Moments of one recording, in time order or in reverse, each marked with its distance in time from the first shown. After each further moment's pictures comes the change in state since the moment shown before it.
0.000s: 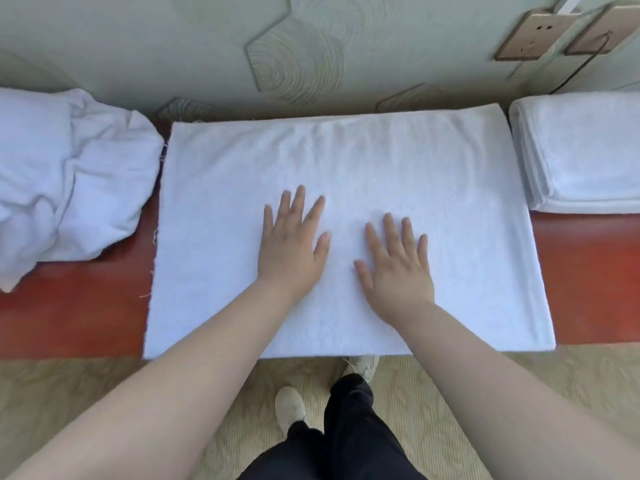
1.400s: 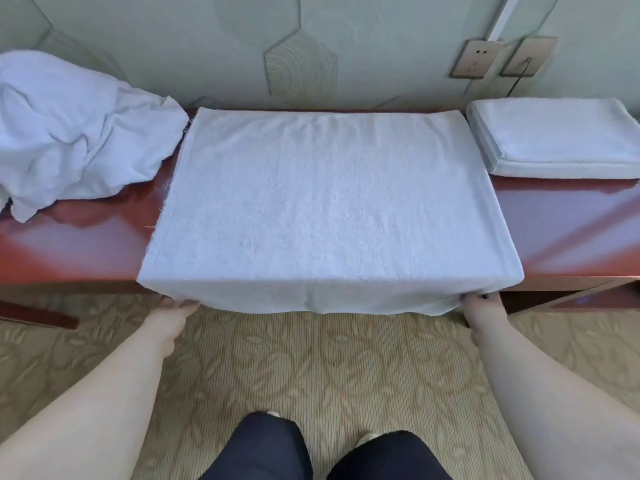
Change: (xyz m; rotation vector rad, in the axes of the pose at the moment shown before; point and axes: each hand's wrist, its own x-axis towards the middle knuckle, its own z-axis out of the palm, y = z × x) left_hand -0.220 -0.233 0.120 -1.127 0.032 -0.944; right_hand -0.119 0.174 0.113 1.160 0.261 0.901
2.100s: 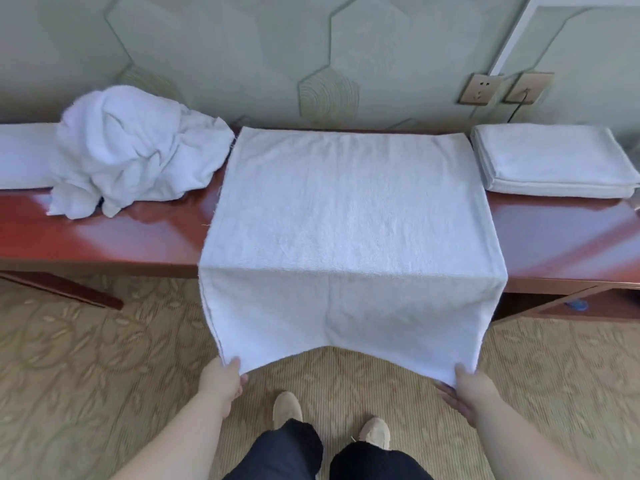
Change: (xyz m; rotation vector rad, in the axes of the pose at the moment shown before) left_hand -0.201 -0.064 0.028 0.013 0.165 -0.198; right_hand -0.134 0.093 -0.052 0.028 -0.186 0.314
